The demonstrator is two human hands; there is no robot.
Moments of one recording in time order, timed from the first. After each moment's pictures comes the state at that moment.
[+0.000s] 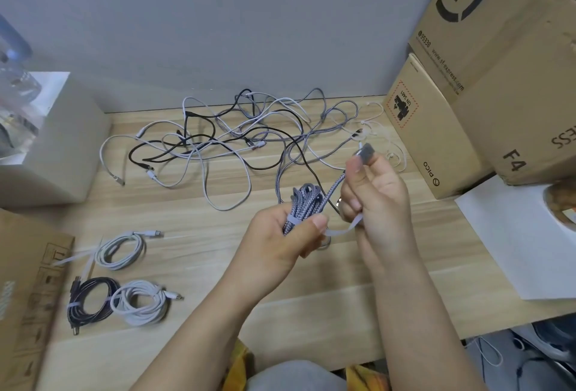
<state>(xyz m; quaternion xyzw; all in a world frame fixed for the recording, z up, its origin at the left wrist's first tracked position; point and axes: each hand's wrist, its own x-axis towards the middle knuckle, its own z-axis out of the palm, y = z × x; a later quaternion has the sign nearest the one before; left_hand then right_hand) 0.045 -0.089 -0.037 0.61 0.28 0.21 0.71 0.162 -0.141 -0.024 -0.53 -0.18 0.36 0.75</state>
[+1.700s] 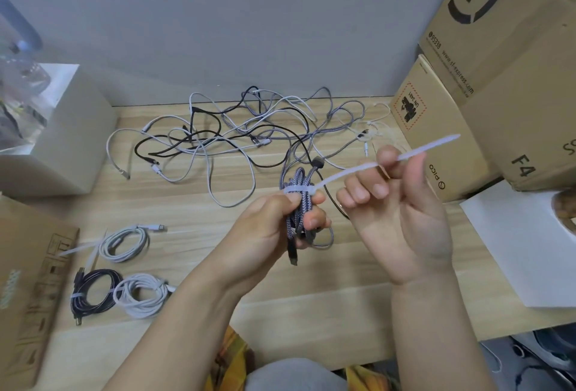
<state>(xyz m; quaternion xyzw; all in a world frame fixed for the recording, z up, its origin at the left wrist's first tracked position) 0.041 -0.071 -0.035 0.47 0.24 0.15 0.84 0.177 -0.153 -0.028 -0.22 -0.18 0.56 0.78</state>
